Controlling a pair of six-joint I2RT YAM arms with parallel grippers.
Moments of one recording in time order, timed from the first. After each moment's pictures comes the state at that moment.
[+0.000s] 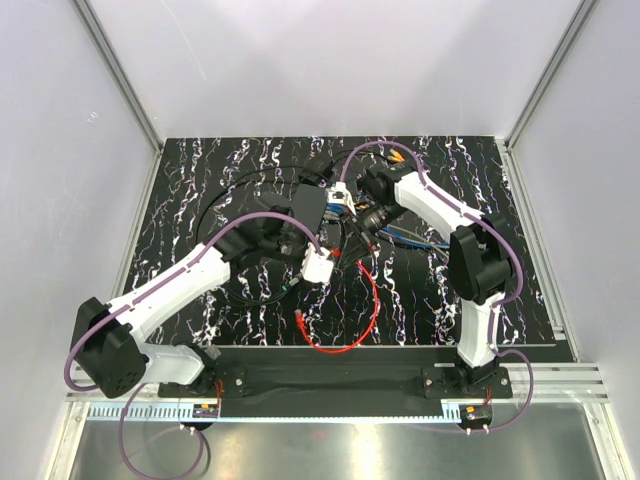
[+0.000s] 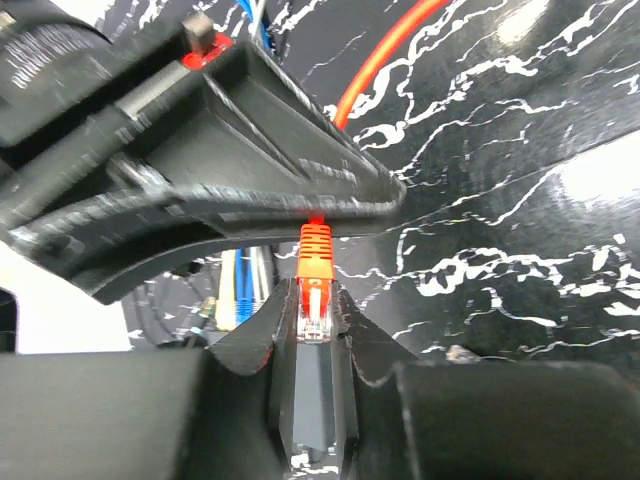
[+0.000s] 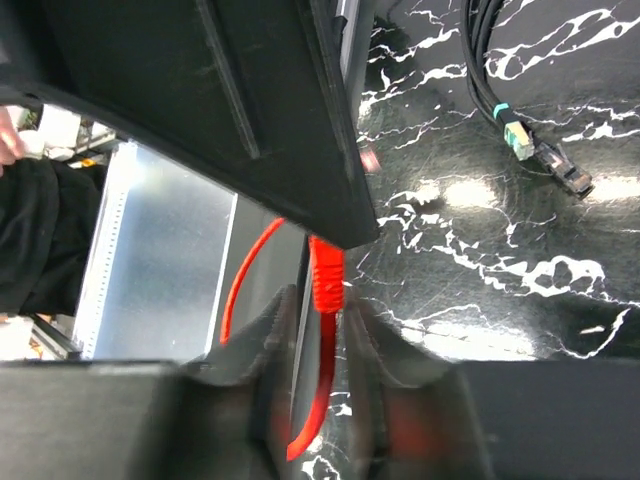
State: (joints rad) left arm -0.69 1.29 1.05 -0.46 0.63 1.24; right arm 0.49 1.98 1.66 -1.33 -1.21 -0.95
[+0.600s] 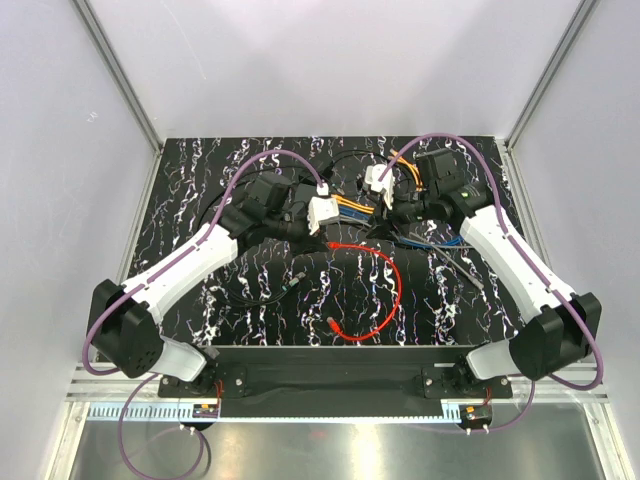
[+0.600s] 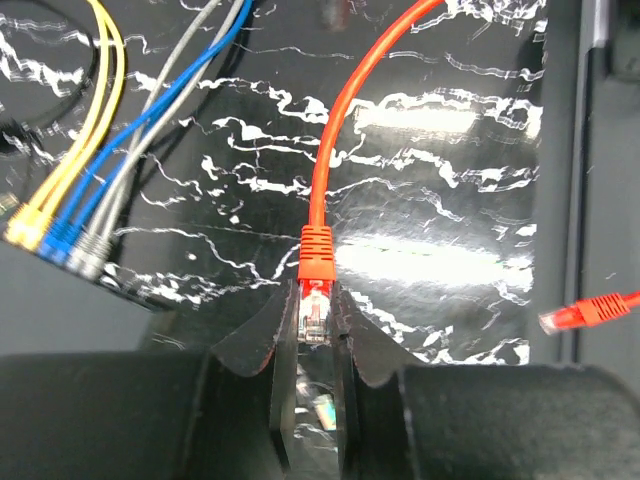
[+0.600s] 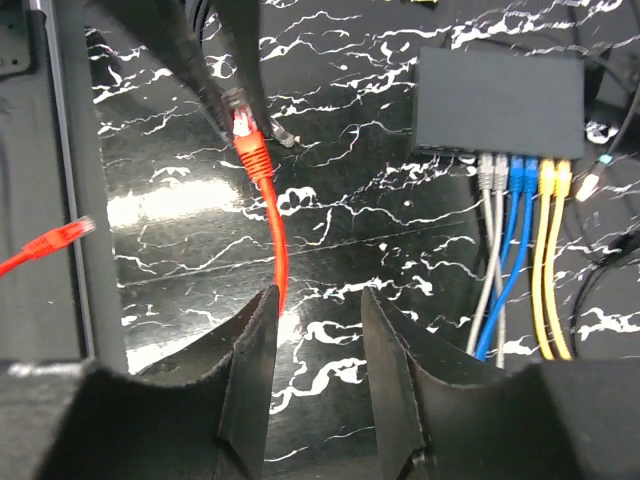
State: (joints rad) left arm -0.62 1.42 1.19 -0.50 0.67 0.54; right arm 0.39 1.42 1.37 -0.79 -0.77 -0.69
